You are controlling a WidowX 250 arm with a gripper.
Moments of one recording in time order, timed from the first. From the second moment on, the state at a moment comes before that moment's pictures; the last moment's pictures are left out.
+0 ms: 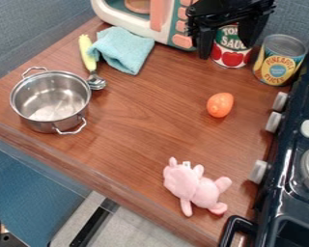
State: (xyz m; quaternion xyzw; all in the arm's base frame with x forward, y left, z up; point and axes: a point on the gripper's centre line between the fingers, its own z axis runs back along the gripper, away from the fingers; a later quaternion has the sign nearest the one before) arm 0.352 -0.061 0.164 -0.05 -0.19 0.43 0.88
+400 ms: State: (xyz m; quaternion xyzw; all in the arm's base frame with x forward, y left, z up) arm 0.336 -0.038 0.150 -0.01 -0.16 0.44 0.88
